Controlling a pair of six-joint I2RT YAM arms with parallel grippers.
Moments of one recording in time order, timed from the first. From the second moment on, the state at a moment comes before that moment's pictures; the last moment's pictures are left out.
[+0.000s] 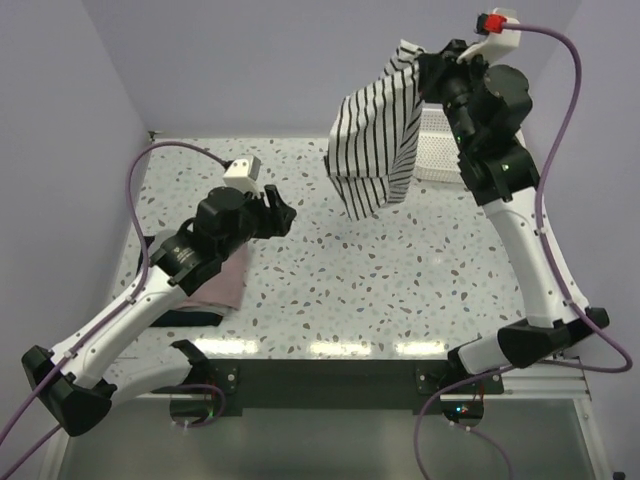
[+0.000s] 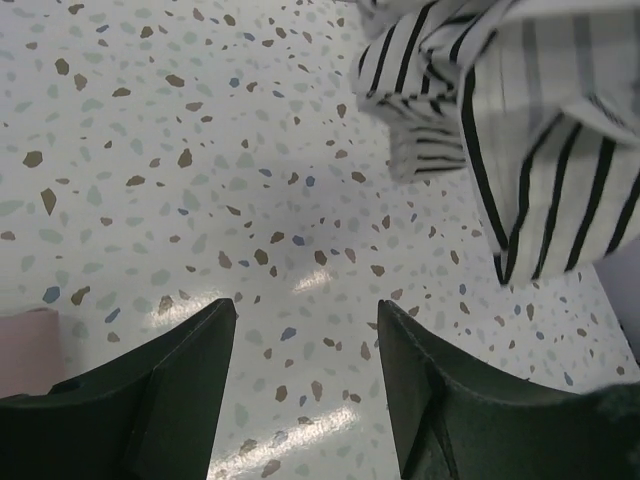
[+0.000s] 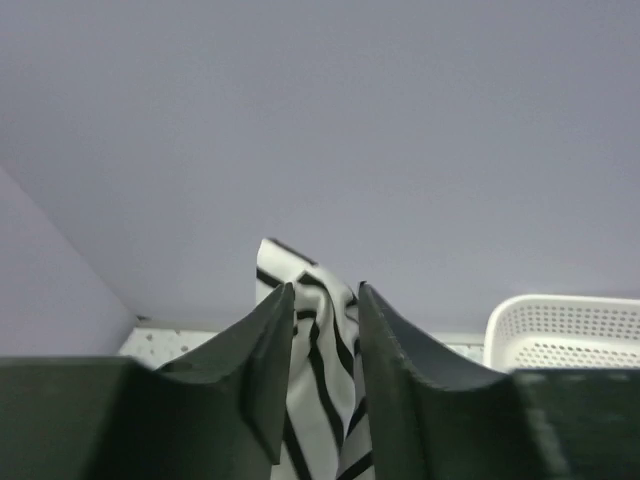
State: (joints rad) left arm -0.67 1.04 1.06 -0.38 -0.19 -0.50; right arm 0.38 1.48 1.91 -0.22 0.21 0.22
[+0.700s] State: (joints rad) left arm -0.65 1.14 0.73 -0.31 -0.09 -0.65; right arm 0.72 1.23 0.94 -0.45 0.27 0.51
